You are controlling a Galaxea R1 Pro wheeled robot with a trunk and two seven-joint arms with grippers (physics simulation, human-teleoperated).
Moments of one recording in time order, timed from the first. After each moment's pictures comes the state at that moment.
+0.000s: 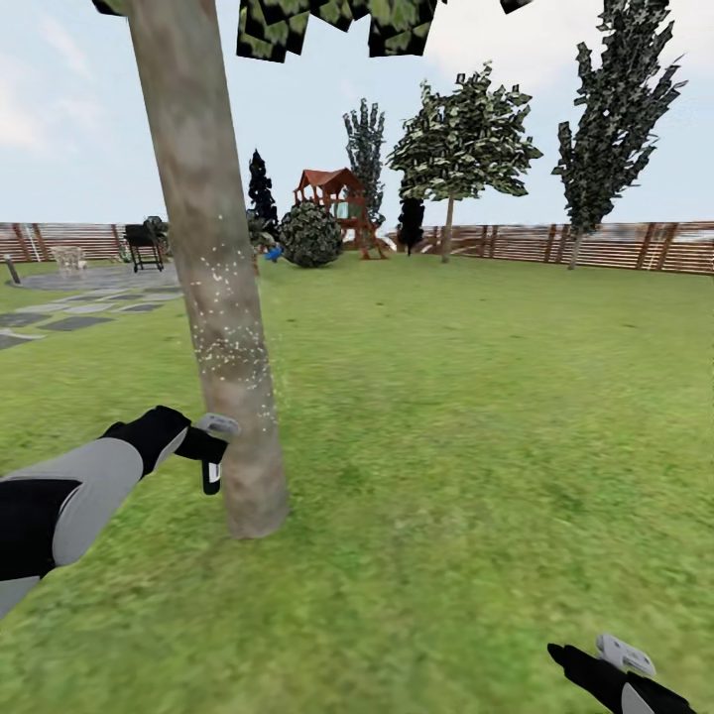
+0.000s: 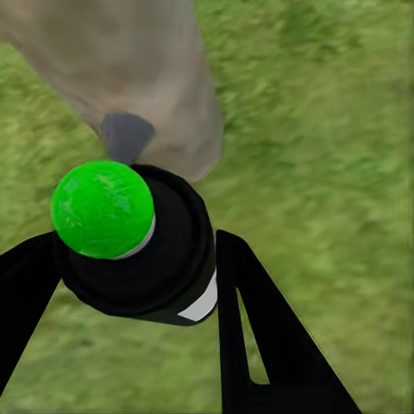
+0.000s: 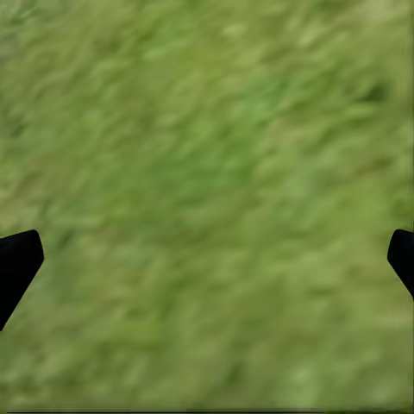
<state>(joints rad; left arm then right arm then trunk) -1.31 0.18 -0.10 -0.02 -0.32 0.48 -0.41 -0.52 -0.27 -0.68 -0.16 0.17 0.09 0.24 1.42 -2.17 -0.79</state>
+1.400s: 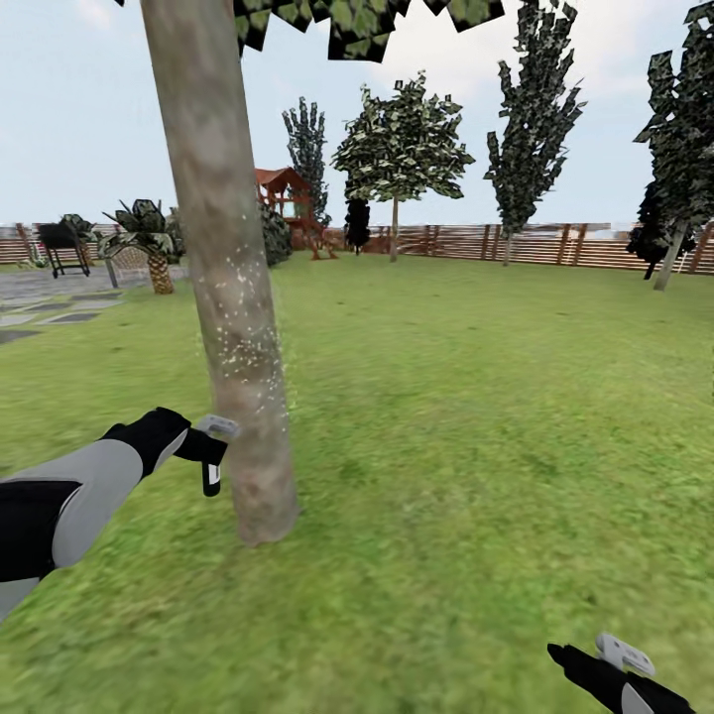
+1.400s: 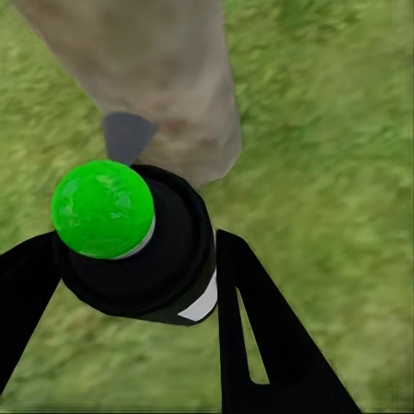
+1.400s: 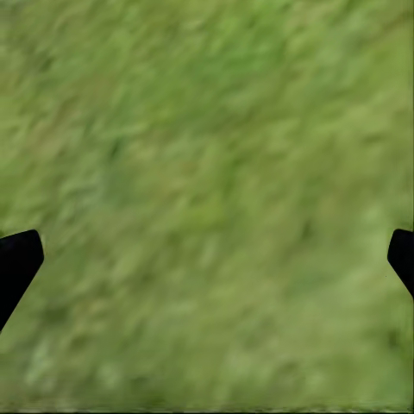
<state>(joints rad) -1.30 0.18 -0.10 -0.02 -0.31 0.48 -0.41 -0.52 -0.27 -0.68 -0.16 0.17 0.09 0.25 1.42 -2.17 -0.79</state>
